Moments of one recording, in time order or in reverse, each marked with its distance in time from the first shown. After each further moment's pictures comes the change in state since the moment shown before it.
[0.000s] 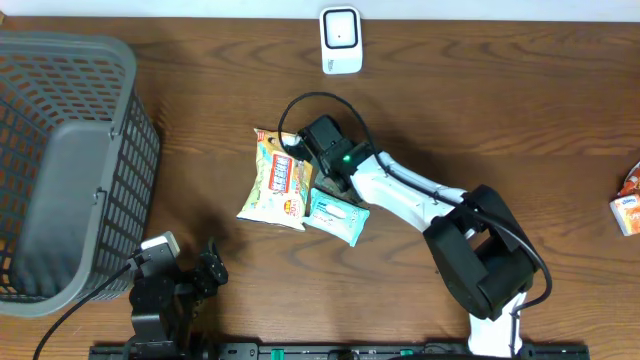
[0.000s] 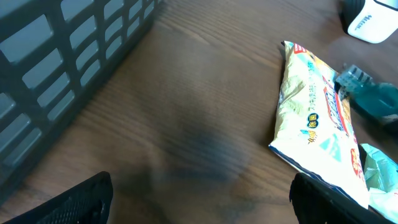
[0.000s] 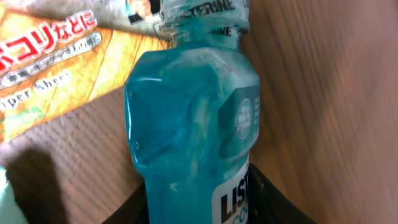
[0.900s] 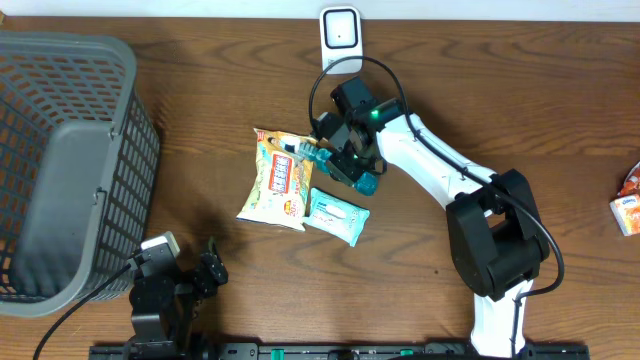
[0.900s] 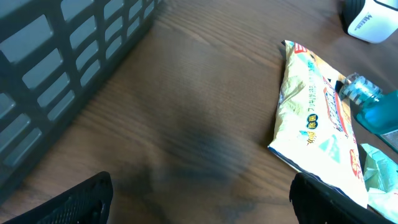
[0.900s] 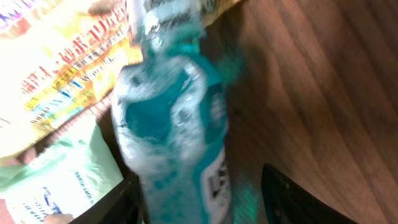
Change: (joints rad) left arm 0.000 0.000 0.000 0.000 0.000 0.000; right arm -0.162 0.040 0.213 -0.336 -0.434 0.086
